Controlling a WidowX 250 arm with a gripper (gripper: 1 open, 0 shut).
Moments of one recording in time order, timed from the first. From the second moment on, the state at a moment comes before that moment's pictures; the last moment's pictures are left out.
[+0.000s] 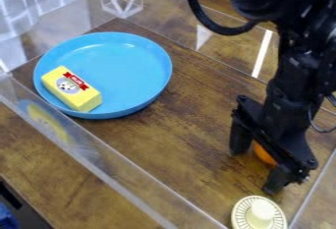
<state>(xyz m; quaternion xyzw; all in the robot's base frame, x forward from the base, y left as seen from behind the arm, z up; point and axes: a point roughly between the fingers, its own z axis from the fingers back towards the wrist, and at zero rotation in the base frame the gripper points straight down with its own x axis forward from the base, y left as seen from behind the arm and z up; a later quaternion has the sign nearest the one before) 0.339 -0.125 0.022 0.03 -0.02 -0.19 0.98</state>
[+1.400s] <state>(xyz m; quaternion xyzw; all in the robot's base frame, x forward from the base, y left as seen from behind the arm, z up) 0.363 -0.130 0.025 0.04 -0.06 -0.20 0.98</state>
